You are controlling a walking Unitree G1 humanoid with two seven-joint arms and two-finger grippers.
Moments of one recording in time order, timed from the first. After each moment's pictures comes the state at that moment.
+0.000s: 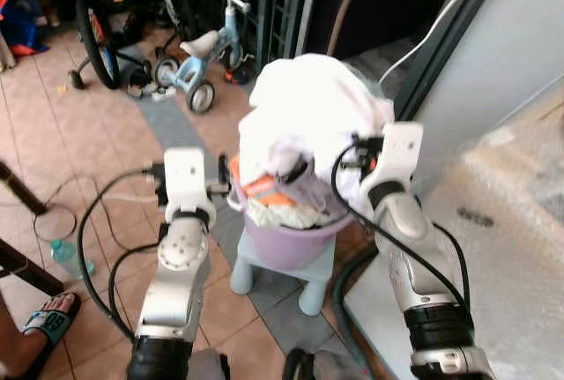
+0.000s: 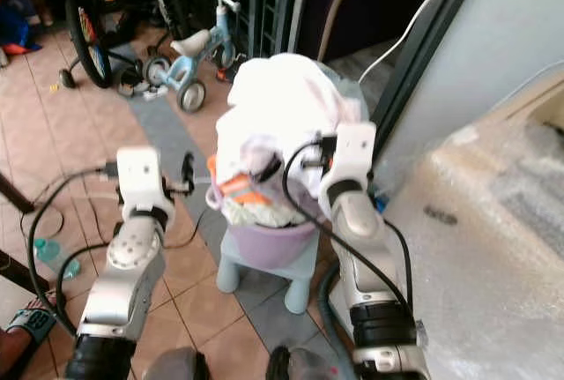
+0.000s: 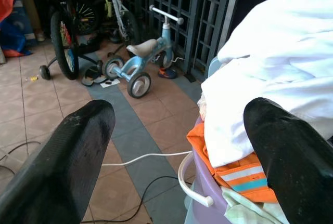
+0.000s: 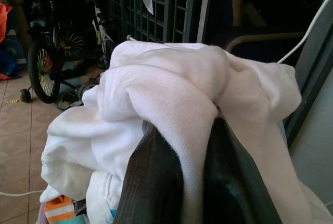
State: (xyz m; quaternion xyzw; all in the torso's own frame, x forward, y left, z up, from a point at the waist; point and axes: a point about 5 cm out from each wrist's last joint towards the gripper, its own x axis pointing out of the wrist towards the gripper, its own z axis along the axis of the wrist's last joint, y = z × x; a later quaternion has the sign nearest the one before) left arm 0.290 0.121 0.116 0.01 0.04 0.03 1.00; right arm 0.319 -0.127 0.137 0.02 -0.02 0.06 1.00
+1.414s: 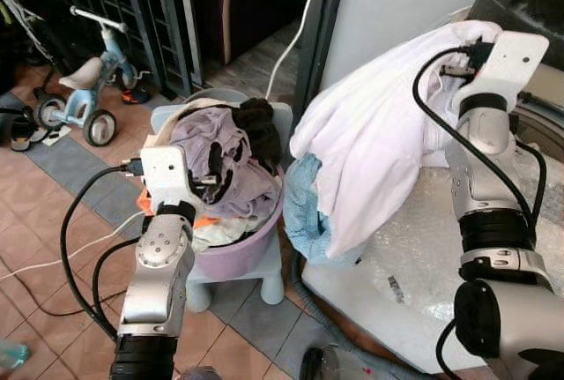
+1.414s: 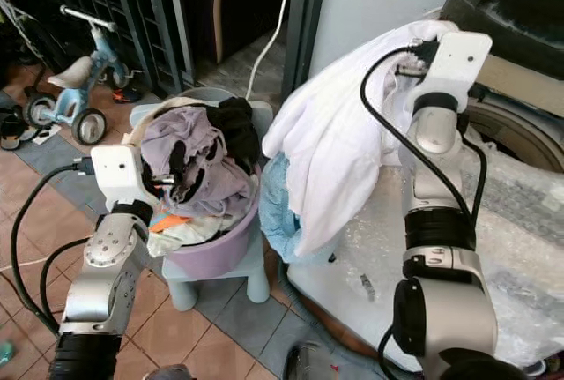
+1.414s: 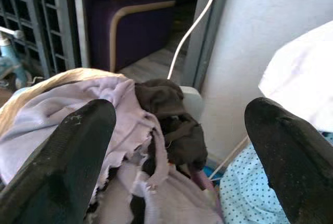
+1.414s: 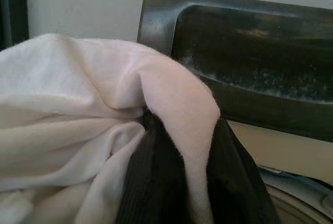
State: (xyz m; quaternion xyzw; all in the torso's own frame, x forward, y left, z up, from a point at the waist) left arm 0.288 0.118 0.124 -0.04 0.00 -0.03 1.00; right arm 0.366 -0.238 0.205 -0.05 -0.13 -0.18 0.97
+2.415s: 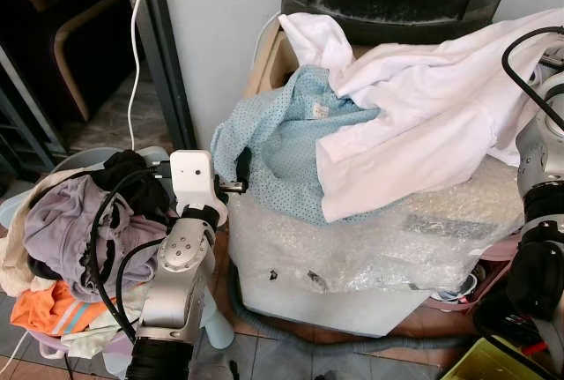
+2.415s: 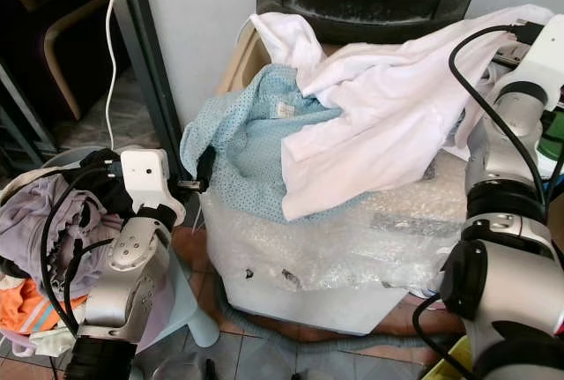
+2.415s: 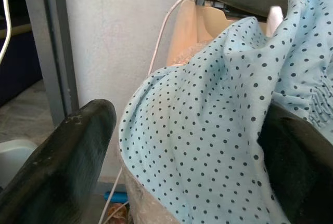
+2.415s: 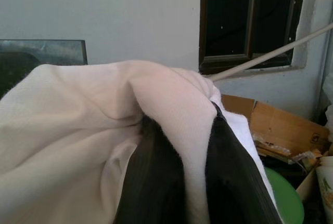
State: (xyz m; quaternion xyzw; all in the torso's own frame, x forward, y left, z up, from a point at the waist) left arm 0.285 0.115 0.125 -0.05 -0.01 -0.05 1.00; right arm 0.380 -0.301 0.248 -0.02 -0.11 -0.28 0.95
